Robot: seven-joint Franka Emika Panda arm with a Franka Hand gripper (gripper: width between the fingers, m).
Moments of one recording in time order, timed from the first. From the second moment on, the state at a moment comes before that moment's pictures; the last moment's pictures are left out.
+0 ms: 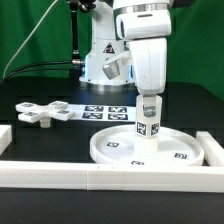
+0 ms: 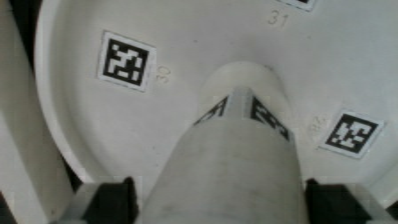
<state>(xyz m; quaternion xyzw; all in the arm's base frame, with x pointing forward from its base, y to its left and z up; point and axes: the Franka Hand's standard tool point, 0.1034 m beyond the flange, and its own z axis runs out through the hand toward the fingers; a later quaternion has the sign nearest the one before) 0.559 0.035 0.075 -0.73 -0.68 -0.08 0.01</state>
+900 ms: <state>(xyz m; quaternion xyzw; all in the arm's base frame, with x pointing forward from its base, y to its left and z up) 0.559 0.035 0.075 -0.81 -0.58 -0.08 0.02</state>
